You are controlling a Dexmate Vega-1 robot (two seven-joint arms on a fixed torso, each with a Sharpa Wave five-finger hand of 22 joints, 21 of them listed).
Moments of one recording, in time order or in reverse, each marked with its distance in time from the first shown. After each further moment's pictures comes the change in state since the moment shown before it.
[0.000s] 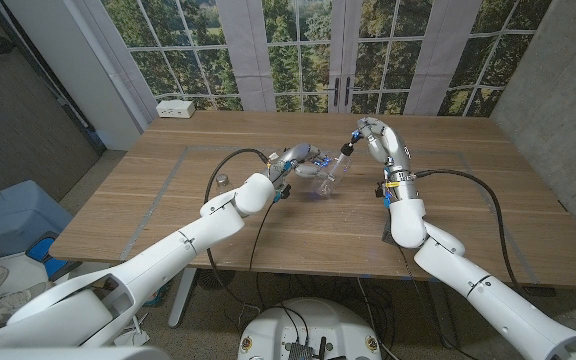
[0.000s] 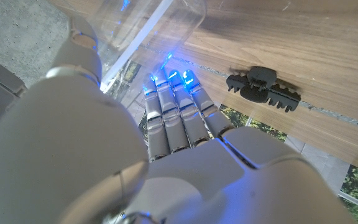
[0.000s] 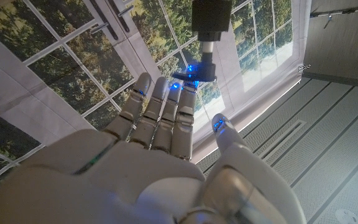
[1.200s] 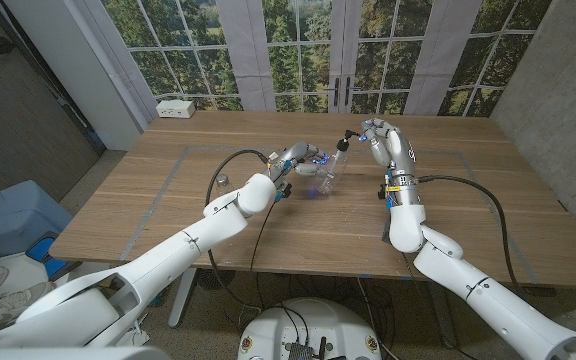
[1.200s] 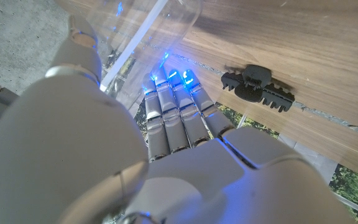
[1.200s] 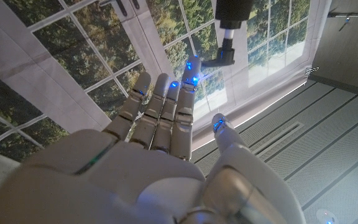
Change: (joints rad) left arm -0.008 -0.026 0.001 0.037 -0.011 0.003 0.027; left_hand 0.005 -0.005 0.003 -0.003 0.004 0.006 -0.001 -0.005 0.000 0.007 0.000 0.004 0.000 0.011 -0.004 0.000 0.000 0.000 0.000 0.008 0.000; right arm 0.013 0.010 -0.028 0.038 -0.100 -0.041 -0.149; right_hand -0.012 -0.012 0.004 -0.007 -0.004 -0.036 -0.014 0.054 0.104 0.032 -0.007 0.015 0.018 0.044 0.001 0.018 -0.006 0.013 0.027 0.012 0.000
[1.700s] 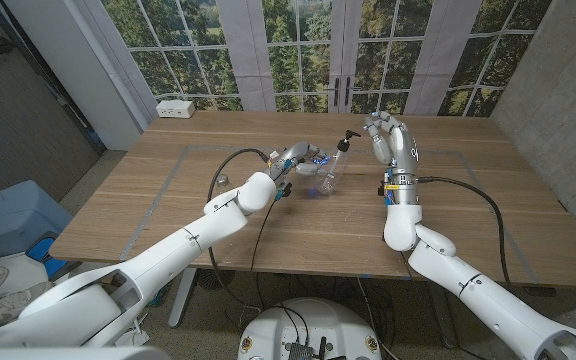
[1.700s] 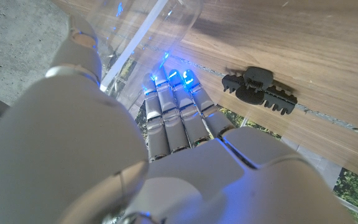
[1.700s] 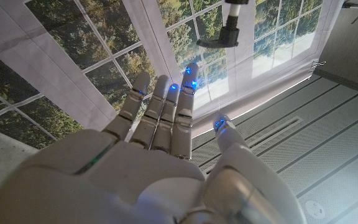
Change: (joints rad) left arm -0.019 -0.004 0.007 0.025 -0.006 -0.012 -0.016; left_hand -0.001 0.001 0.000 0.000 0.000 0.000 0.000 -0.001 0.000 0.000 0.000 -0.004 0.000 0.000 0.003 0.000 0.000 0.000 0.000 0.000 0.000; right arm 0.033 -0.004 -0.034 0.021 -0.043 -0.021 -0.086; right_hand 0.021 0.021 0.018 -0.035 0.012 -0.059 -0.043 -0.051 -0.042 -0.050 -0.021 -0.016 0.005 -0.032 -0.003 -0.002 -0.007 -0.017 -0.025 -0.004 0.000
